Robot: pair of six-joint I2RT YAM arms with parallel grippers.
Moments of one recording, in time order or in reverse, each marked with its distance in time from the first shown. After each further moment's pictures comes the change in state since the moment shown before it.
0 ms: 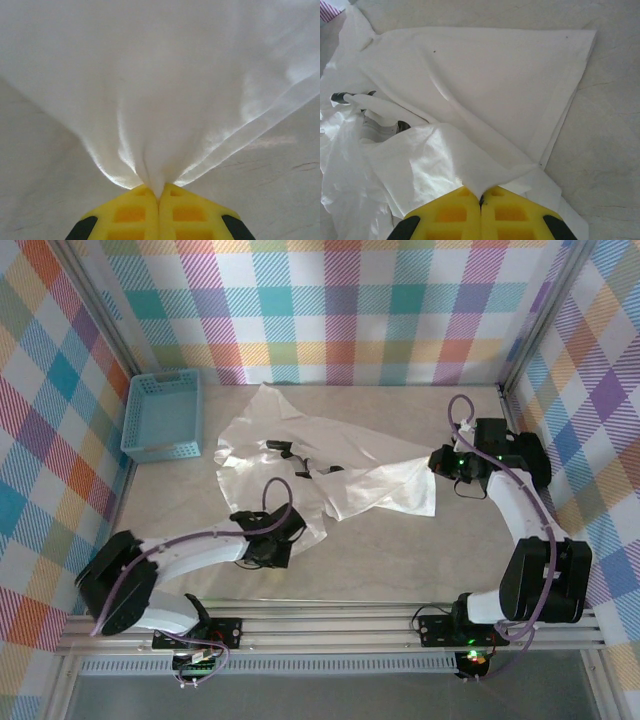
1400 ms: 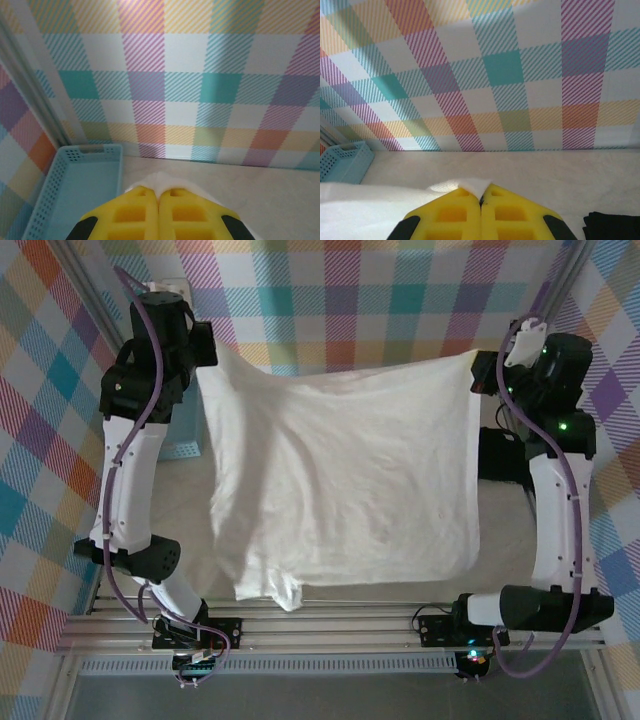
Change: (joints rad) left arm 0.567 0.344 1.658 -0.264 -0.179 0.581; right arm -0.014 -0.035 0.735 -0.145 0.120 -0.118
